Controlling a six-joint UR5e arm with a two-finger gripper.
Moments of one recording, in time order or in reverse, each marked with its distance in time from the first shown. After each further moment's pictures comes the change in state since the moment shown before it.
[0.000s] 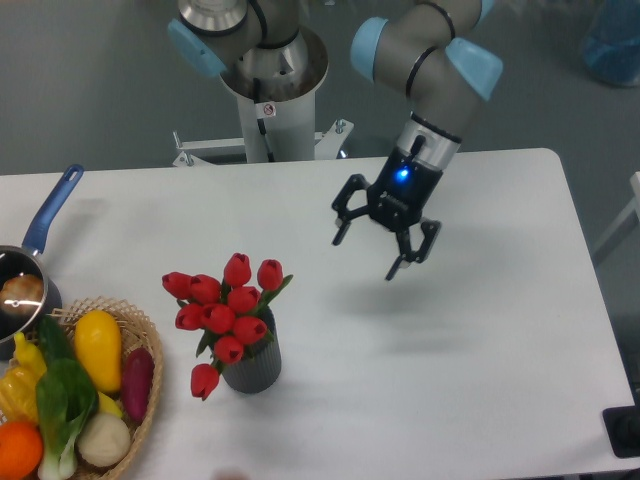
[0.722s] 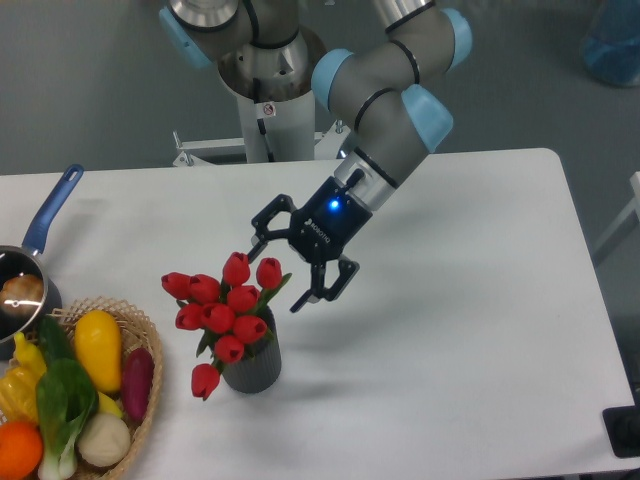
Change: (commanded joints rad) arm -0.163 -0.090 0.100 0.011 -0.114 -0.098
